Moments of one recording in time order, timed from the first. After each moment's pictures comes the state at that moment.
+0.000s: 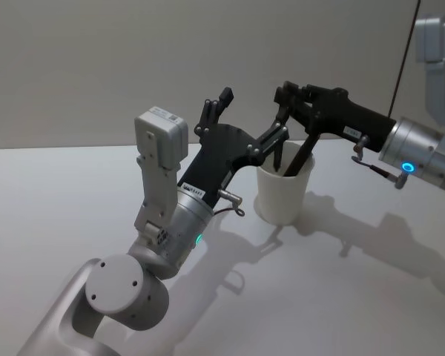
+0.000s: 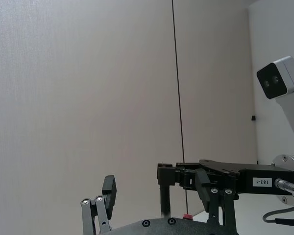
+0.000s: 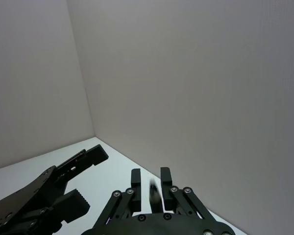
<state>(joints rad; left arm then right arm) -0.24 0.13 0.38 -1.50 -0.26 -0.27 -0.21 0.60 0.34 -0.43 -1.23 0.65 0.08 0.71</state>
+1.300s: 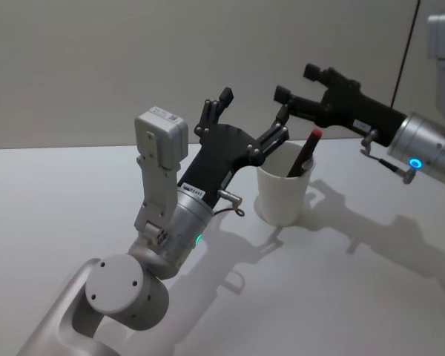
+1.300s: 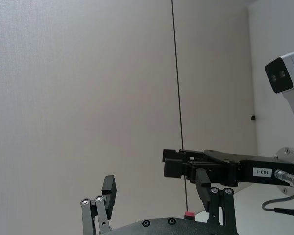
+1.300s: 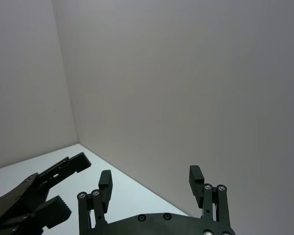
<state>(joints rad) -0.24 0.13 0.38 -1.50 -0.26 -0.27 -0.21 0.59 0.36 -0.42 -1.25 0.64 0.03 0.66</state>
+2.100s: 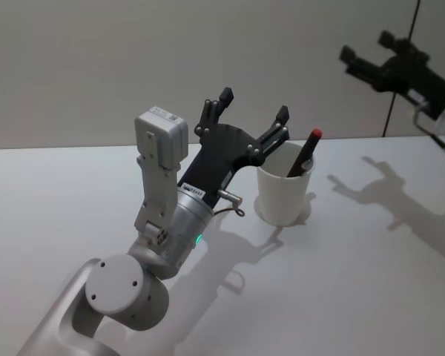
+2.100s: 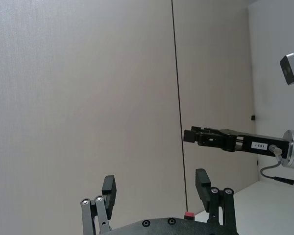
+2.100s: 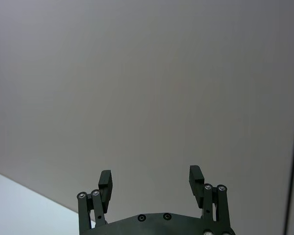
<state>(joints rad) -0.24 0.13 0.38 -1.50 -0.26 -0.27 -0.21 0.58 0.41 -0.35 -1.25 0.62 -0.03 0.44</state>
